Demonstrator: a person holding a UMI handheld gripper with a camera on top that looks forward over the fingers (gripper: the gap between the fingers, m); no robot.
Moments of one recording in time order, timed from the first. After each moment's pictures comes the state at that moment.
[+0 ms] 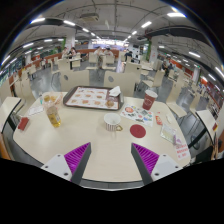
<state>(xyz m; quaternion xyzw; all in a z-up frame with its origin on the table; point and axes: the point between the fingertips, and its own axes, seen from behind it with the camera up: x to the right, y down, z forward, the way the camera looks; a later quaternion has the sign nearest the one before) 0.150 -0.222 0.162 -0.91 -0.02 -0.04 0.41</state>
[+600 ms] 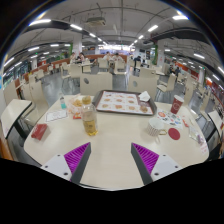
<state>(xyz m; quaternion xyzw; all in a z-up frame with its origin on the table) -0.051 -0.182 0.119 -0.90 -0.04 0.00 0.44</state>
